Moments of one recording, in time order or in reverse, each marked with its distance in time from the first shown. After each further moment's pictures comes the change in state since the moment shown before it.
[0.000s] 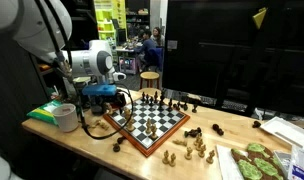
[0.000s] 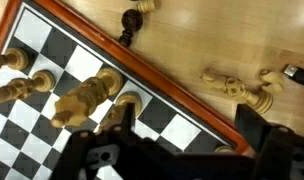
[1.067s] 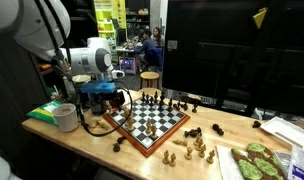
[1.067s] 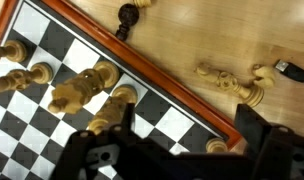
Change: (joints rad) arm 0.018 0.000 -0.003 0.023 -0.001 -0.012 0.000
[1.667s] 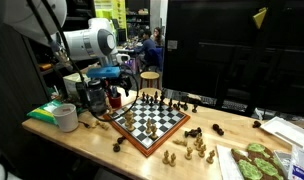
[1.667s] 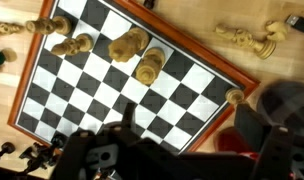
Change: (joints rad) arm -0.011 -0.046 -0.042 0.110 -0.056 -0.053 0.039
